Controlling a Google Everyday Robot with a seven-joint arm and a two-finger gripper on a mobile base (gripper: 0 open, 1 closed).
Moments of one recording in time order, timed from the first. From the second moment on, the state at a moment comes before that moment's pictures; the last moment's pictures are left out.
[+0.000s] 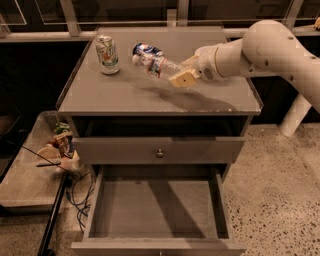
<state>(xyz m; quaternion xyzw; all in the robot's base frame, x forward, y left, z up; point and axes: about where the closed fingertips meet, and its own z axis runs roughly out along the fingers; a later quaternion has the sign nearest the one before) 0.702 -0.091 0.886 -0.44 0.75 0.13 0.47</state>
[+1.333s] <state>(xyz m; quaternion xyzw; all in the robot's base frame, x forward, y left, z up) 0.710 -0.101 0.861 -0.44 0.77 0.15 0.43</state>
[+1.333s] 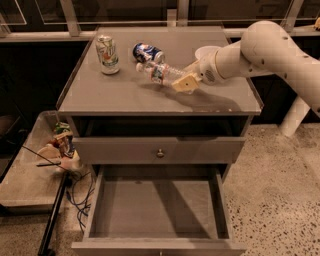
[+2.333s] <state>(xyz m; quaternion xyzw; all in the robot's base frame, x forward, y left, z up) 0.710 -0.101 0.861 -0.44 0.77 0.15 0.43</state>
